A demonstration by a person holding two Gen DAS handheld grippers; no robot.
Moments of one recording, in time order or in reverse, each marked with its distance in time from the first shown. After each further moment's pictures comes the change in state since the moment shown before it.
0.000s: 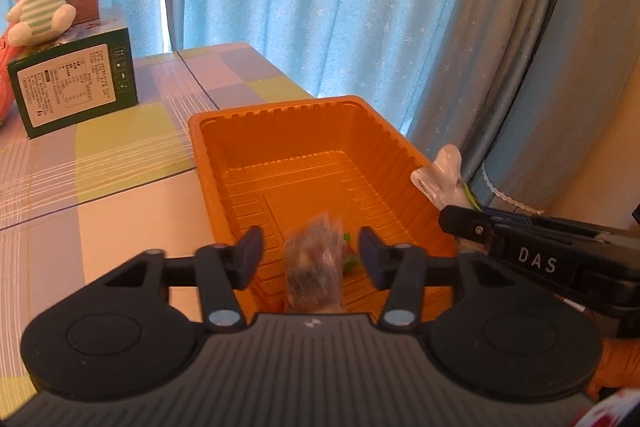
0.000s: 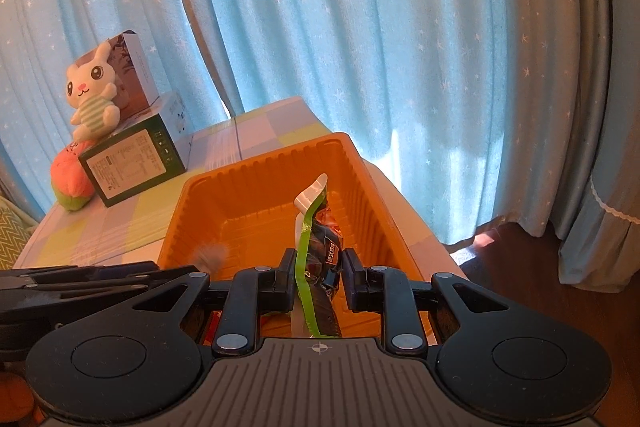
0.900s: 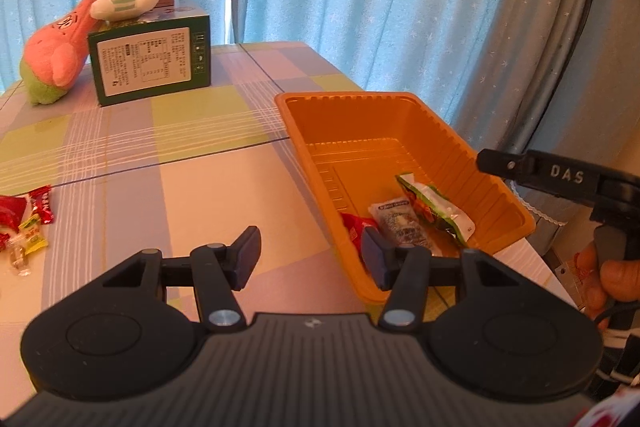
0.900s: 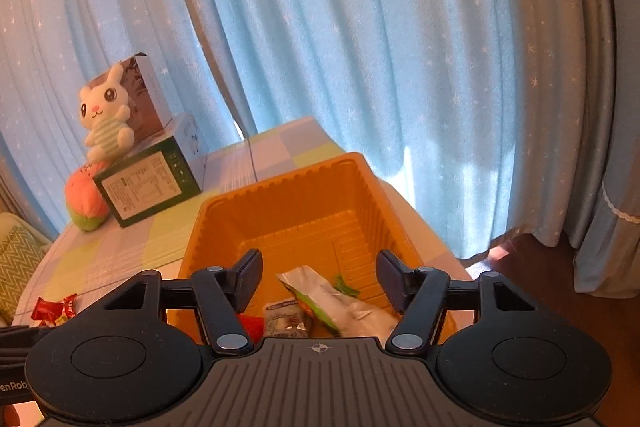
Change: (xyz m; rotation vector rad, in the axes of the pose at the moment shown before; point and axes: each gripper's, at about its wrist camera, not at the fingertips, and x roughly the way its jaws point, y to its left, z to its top) left arm -0.062 0.040 -0.036 -0.070 -0.010 0.096; right arm -0.009 0.005 0.002 0.029 -0.071 0.047
